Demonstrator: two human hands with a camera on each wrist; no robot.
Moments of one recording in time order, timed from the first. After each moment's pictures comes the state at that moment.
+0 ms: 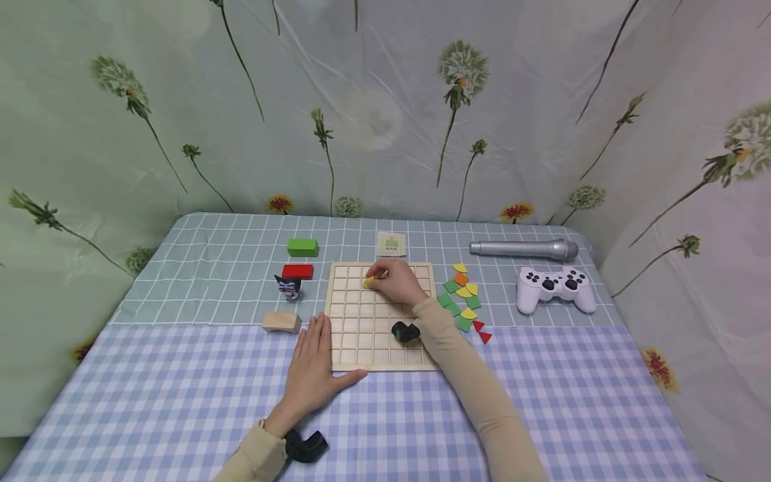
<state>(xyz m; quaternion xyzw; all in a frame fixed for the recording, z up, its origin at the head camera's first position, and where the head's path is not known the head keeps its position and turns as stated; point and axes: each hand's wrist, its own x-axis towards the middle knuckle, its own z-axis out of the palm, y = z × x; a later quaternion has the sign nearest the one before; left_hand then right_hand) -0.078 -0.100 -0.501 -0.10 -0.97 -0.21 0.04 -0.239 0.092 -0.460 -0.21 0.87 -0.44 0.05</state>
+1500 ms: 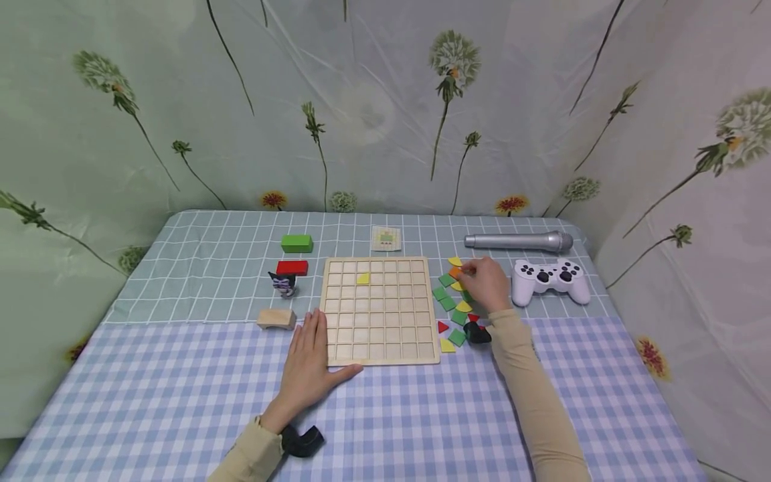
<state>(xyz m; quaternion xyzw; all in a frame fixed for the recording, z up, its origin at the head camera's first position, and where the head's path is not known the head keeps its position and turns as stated) -0.079 -0.100 -0.500 -0.10 -0.97 -0.21 0.05 -0.208 0.239 -0.448 0.00 0.96 -0.26 -0.02</state>
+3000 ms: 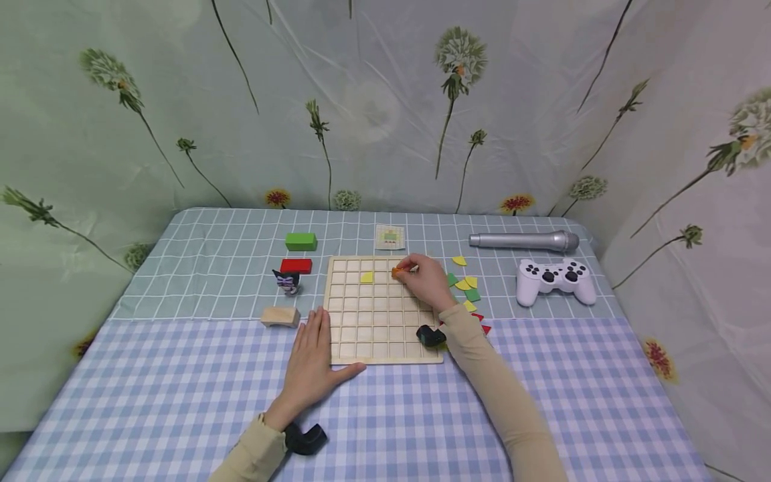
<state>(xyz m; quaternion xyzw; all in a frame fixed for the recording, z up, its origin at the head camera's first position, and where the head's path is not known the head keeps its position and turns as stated) -0.078 -0.101 -0.500 -0.10 -0.97 -0.21 0.04 -0.219 0.137 -0.457 -0.10 0.90 -0.43 -0.03</state>
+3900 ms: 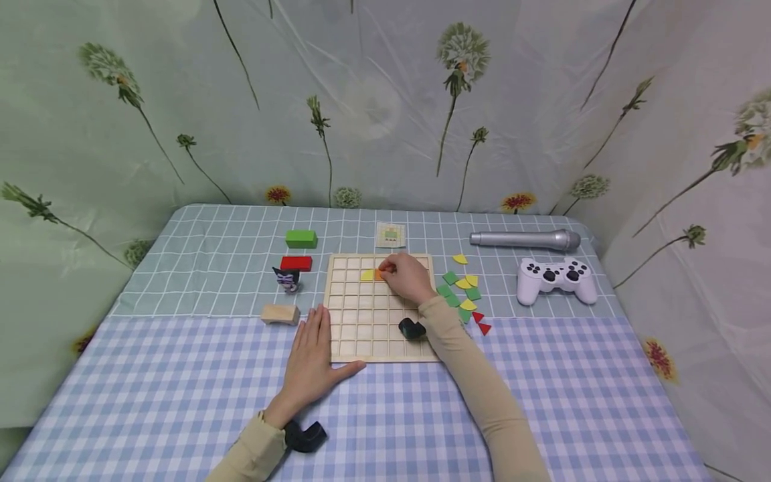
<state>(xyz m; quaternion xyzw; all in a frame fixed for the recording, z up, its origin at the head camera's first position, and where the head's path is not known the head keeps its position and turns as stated) -0.080 -0.101 -0.500 -0.10 -0.97 -0.21 0.03 -0.230 0.103 -0.459 -0.15 0.93 -0.34 0.03</state>
